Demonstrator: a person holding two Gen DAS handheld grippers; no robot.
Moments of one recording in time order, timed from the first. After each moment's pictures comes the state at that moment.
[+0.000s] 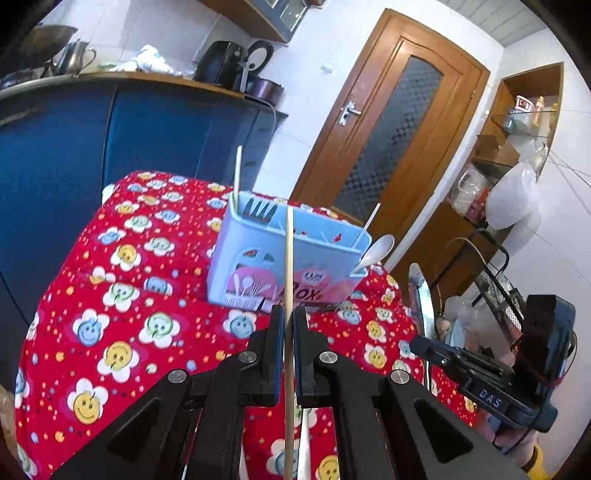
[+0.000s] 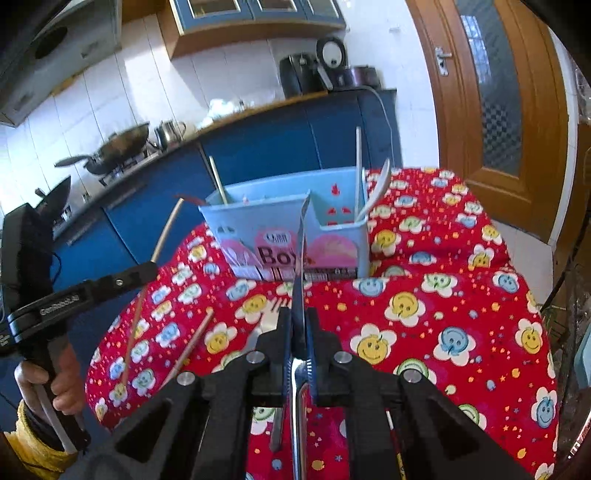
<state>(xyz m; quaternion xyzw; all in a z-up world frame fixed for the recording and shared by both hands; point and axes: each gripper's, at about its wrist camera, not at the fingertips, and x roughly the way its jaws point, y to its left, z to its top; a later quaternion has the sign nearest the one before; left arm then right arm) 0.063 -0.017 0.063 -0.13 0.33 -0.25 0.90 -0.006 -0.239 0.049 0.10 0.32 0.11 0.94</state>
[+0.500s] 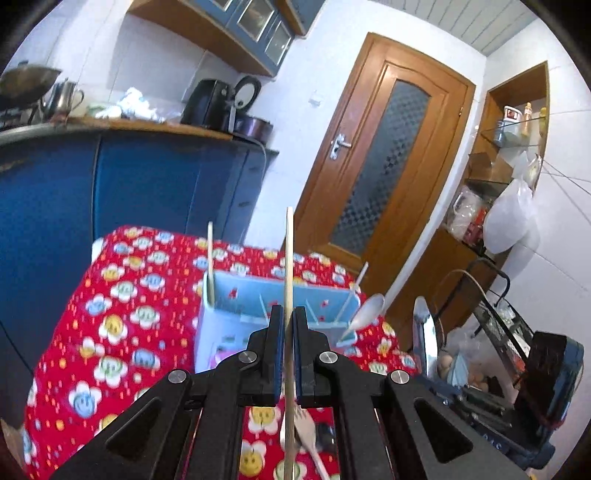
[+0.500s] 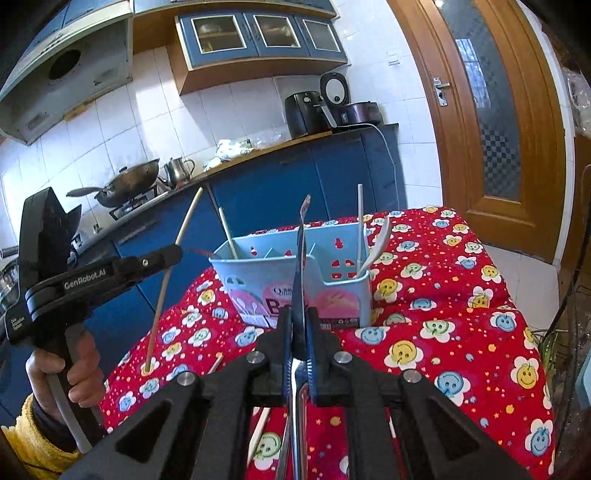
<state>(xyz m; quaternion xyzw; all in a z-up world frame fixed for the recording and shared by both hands) 0.093 -0.038 0.104 -0.12 0.25 -0.25 0.93 0.004 -0.251 0.065 0.12 0.26 0.12 0.95</state>
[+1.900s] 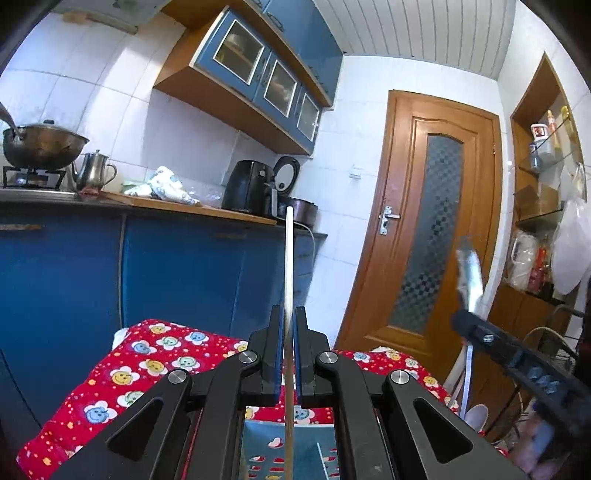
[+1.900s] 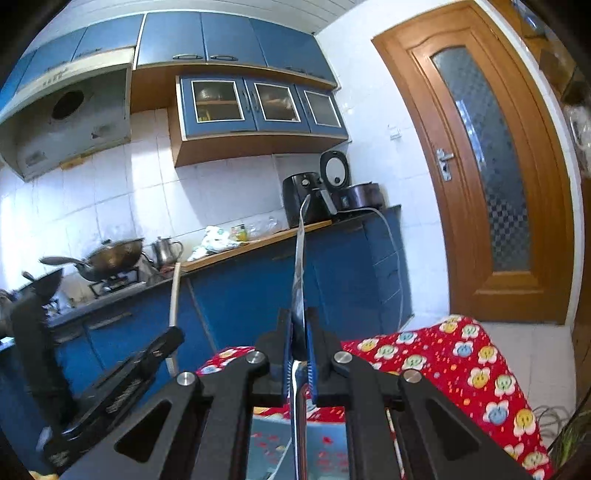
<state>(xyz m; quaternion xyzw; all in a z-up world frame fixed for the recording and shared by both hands) 0.181 -0.070 0.087 -0.10 0.09 -0.12 0.98 0.146 -0.259 0.099 0.10 0.09 0.09 0.99</state>
